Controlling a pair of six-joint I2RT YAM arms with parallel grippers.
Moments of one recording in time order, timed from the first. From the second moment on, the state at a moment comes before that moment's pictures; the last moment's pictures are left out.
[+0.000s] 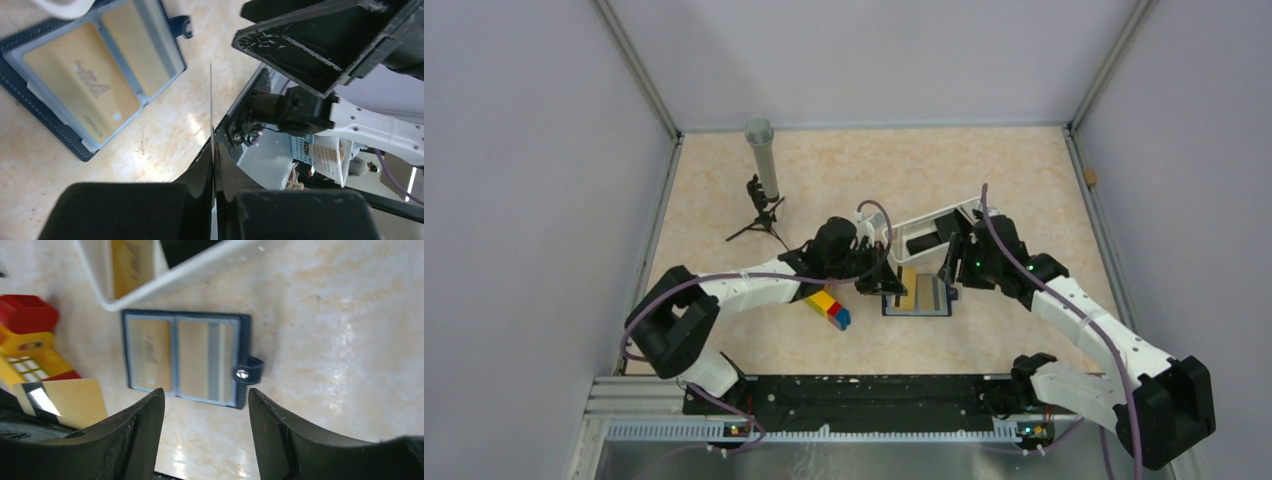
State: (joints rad) left arm -0.79 1.49 0.81 0.20 0.56 -0.92; right arm 0.47 1.01 0.73 -0.54 0.00 0.56
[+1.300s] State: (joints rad) left arm -0.83 1.81 0.80 0.31 0.52 -1.00; right arm 0.45 1.32 0.62 -0.38 0.13 0.53
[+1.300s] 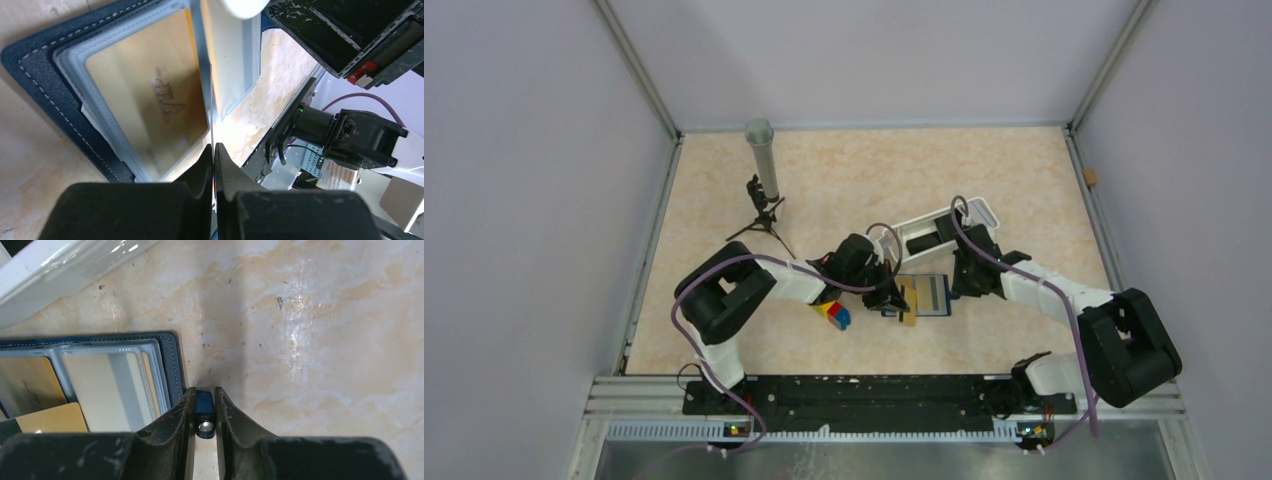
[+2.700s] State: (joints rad) left arm -0.80 1.86 0.73 0.53 0.54 -1.09; right arm 0.45 1.35 0.64 -0.36 0.16 0.52
